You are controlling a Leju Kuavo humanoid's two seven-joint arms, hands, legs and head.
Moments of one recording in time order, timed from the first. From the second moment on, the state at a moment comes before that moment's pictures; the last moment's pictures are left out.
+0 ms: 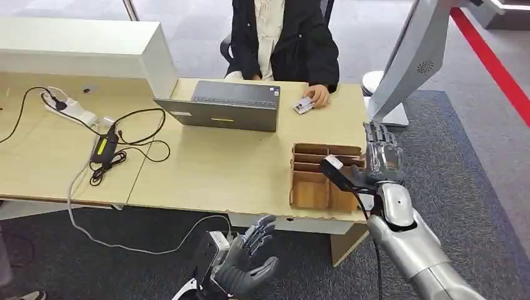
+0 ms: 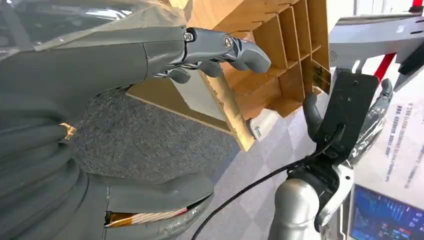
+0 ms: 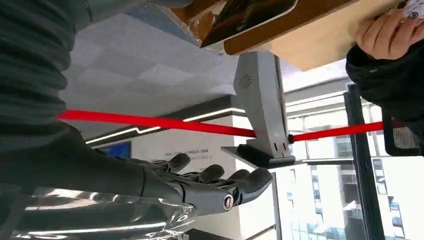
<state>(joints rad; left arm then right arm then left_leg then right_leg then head) -0.18 0.06 -0.97 -1.53 0.18 0.19 -0.16 -0.53 -0.29 0.49 -1.03 1.04 -0.54 0.32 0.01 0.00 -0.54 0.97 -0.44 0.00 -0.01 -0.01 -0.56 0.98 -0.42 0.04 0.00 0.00</state>
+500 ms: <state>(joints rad) -0.18 0.07 -0.97 -1.55 0.18 0.21 -0.15 -0.57 -0.26 0.50 -0.94 1.01 -0.55 0.28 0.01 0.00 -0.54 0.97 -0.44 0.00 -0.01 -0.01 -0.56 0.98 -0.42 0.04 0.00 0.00</state>
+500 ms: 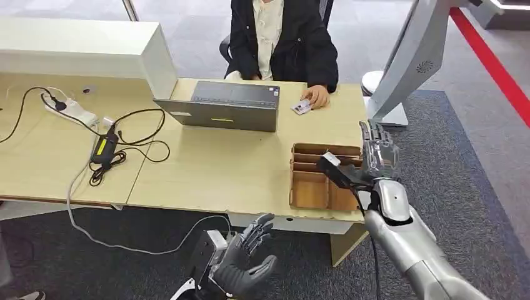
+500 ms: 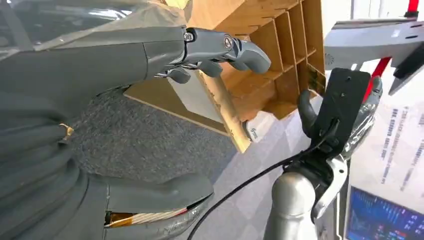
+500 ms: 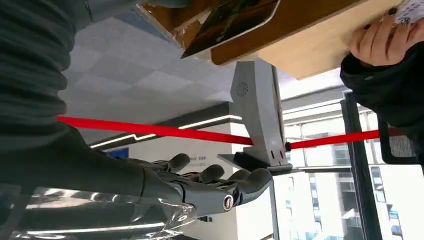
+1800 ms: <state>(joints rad) -0.18 0.08 -0.99 -1.56 0.22 0.22 -0.16 -0.60 -0.23 0.52 -0.86 0.96 -0.55 0.28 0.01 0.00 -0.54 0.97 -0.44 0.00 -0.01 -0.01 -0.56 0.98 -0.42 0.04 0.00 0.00</state>
